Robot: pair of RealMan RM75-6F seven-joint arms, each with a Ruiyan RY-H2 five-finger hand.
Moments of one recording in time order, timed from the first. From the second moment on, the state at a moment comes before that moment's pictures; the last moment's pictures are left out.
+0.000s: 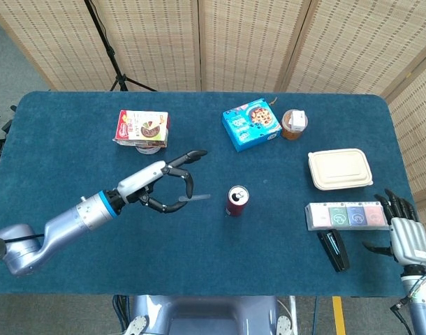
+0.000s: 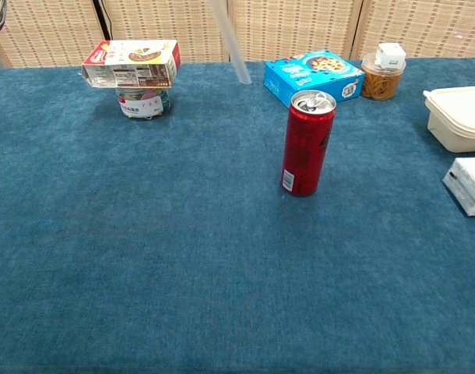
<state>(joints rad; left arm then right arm) -0.99 -1.04 -0.13 -1.73 1.65 0.95 -1.26 0.15 -1.16 0.12 -1.52 -1.34 1.32 0.09</state>
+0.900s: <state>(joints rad) -1.06 -1.17 -0.22 -1.73 1.43 0.81 -1.12 0.14 -1.13 0.13 -1.53 -1.33 1.32 0.15</state>
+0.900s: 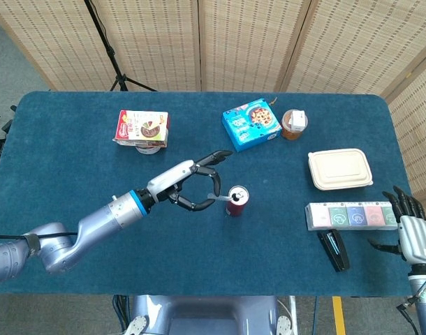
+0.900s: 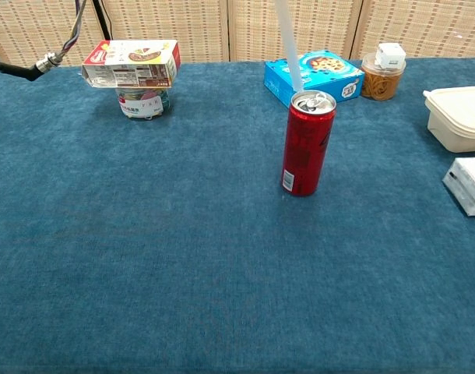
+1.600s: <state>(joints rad) -1.06 -1.24 -0.25 -1.68 1.41 0.77 -1.11 0.15 -1.13 0.13 -1.52 -1.33 1.30 0.16</state>
